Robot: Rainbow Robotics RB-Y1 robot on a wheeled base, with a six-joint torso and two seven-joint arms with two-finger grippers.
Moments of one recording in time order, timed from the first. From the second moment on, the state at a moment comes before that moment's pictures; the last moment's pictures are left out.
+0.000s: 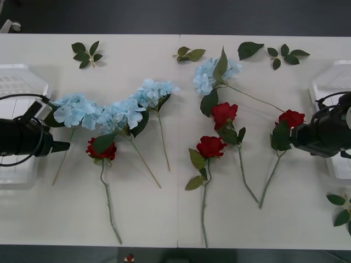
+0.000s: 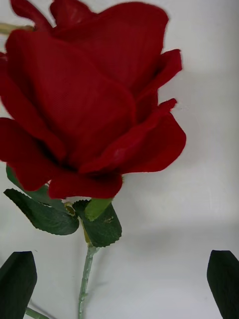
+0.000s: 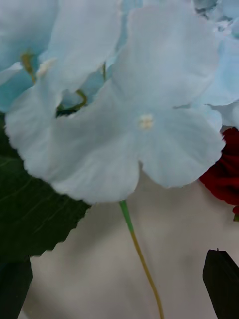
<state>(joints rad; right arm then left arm) -0.41 -0.98 0.41 -1.50 -1.10 1.16 1.03 -0.30 1.03 -0.37 -1.34 1.59 0.79 -2.39</state>
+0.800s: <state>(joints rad) -0.41 -0.87 0.42 -1.42 -1.03 1.07 1.10 -0.38 0.84 -0.37 -1.23 1.31 0.79 -2.32</state>
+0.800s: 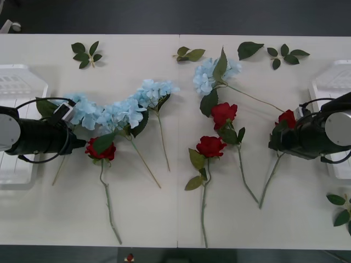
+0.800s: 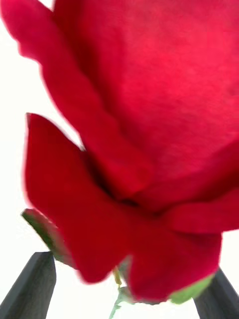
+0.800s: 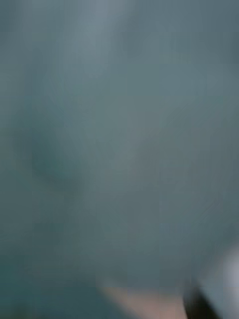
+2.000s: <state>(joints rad) -0.48 -1.31 0.41 -1.66 -1.25 1.05 1.13 -0.38 1.27 -0.07 -1.11 1.61 0.82 -2.32</state>
